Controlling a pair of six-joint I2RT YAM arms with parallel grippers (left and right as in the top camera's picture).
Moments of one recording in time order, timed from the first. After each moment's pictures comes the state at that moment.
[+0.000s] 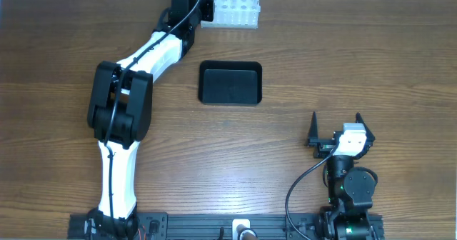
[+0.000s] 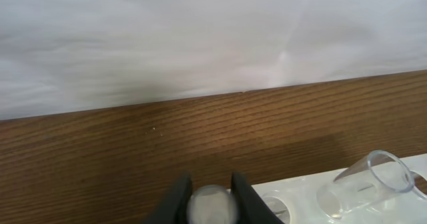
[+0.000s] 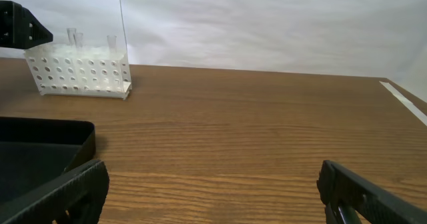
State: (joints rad) left arm -0.31 2.32 1.69 0.20 -0.06 -0.09; right arm 0.05 0.01 0.01 -0.06 0.11 -0.06
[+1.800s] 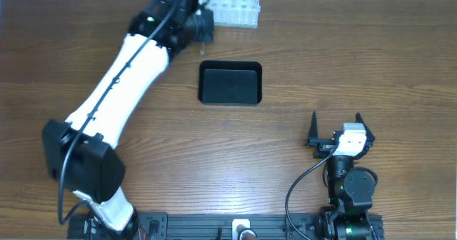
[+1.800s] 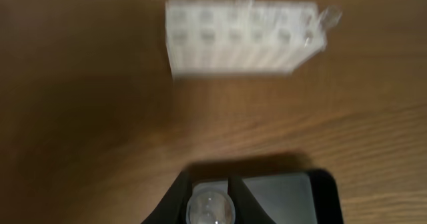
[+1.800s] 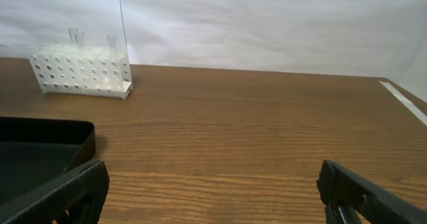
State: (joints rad) left arm -0.42 1.86 1.70 -0.72 -0.10 -0.30; right arm 0.05 0.01 0.01 -0.06 0.11 -0.06
